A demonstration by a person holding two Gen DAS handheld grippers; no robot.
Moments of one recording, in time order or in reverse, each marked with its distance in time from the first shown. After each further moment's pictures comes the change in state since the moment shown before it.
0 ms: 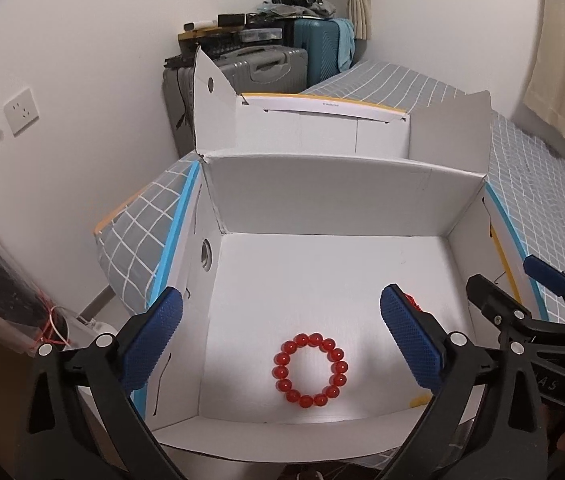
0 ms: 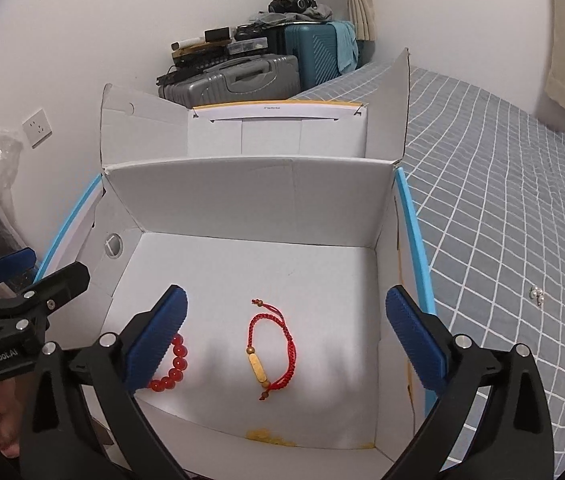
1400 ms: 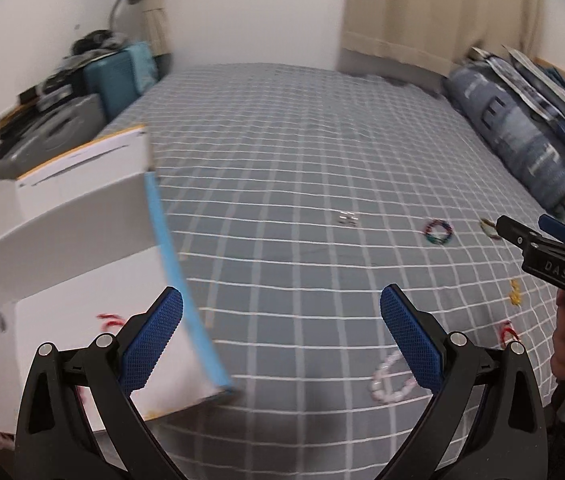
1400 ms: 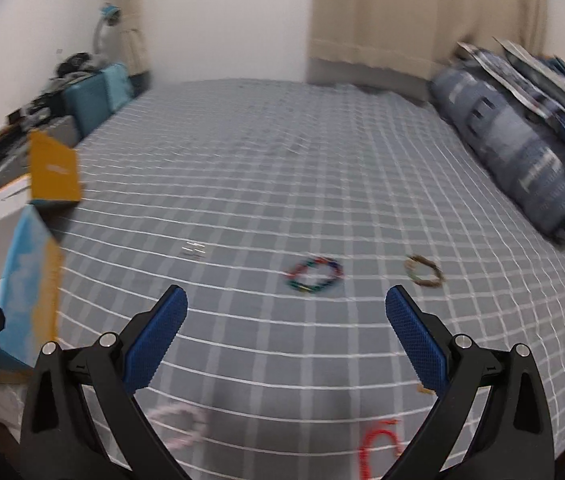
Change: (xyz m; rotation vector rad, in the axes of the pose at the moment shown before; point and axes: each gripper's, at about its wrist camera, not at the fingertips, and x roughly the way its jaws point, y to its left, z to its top) left arm -0.036 -0.277 -0.043 0.384 -0.024 -0.392; right arm -0.167 -0.318 -0.121 0.366 -0.047 -0.518
